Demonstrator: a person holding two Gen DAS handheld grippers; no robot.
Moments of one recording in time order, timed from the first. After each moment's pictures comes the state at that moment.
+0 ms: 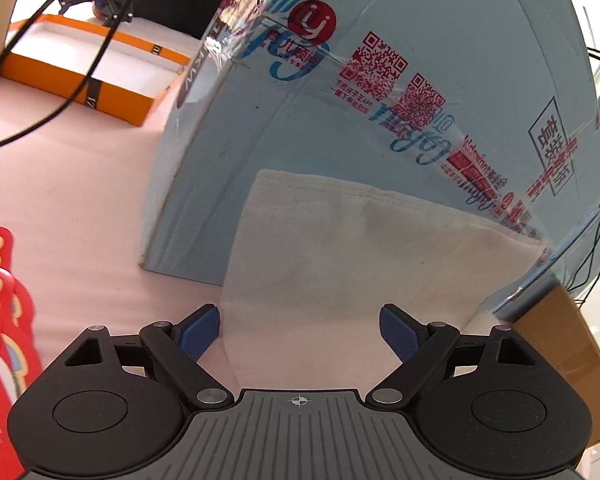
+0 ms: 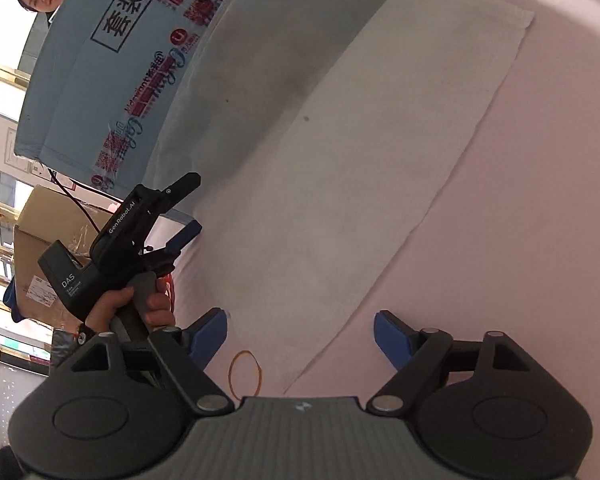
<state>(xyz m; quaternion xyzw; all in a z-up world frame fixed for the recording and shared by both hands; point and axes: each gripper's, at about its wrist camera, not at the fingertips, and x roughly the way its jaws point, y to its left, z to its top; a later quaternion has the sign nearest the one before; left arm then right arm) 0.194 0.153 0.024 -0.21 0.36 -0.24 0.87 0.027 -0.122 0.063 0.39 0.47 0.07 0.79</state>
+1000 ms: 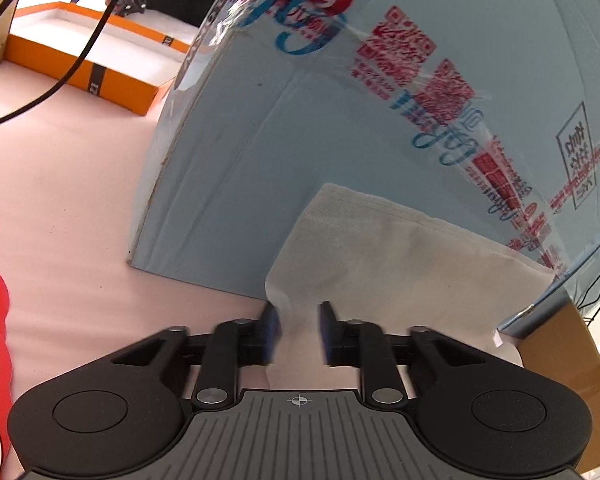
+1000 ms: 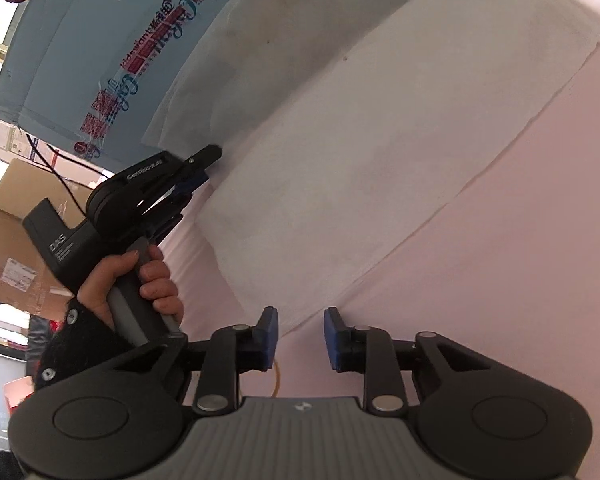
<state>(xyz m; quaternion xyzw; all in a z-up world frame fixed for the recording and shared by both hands) 0.161 0.132 0.024 -0.24 0.37 -0.23 0.87 0.020 -0.076 0.063 0.39 0.52 0.08 0.75</state>
